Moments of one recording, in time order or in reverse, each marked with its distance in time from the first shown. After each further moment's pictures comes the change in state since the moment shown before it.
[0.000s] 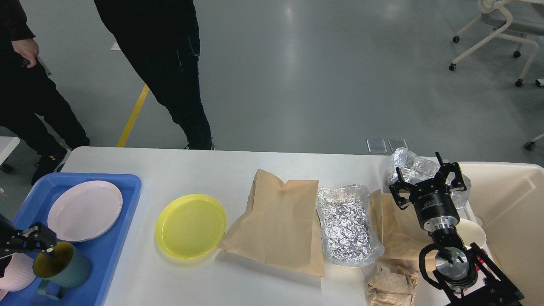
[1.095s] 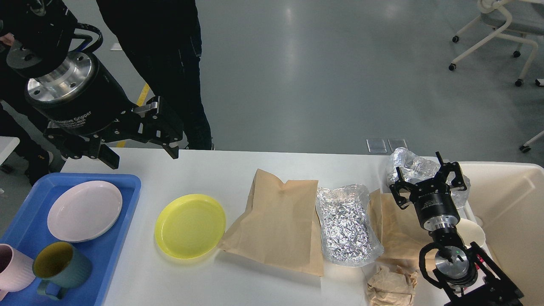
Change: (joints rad) left arm -1.201 -0.672 0.349 -0.679 -0.623 -0.142 -0.045; right arm 0.007 0.000 0.000 -0.010 0.000 -0.001 0.000
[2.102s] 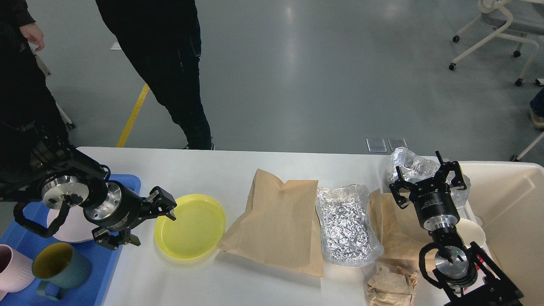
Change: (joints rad) left arm 0.865 0.141 -0.136 0.149 -0.229 0.557 0.008; right arm 0.000 0.000 0.000 0.001 0.000 0.001 0.000
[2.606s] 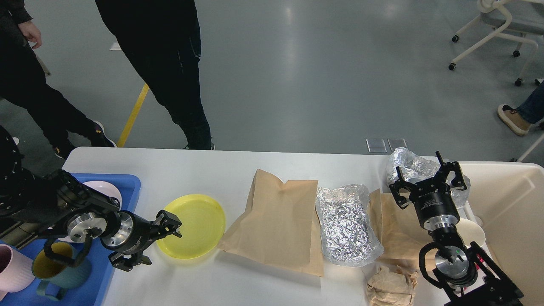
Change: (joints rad) left arm 0.373 0.014 -0.157 0.272 0.000 0.085 0.000; right arm 0.000 0.000 0.000 0.000 0.000 0.000 0.000
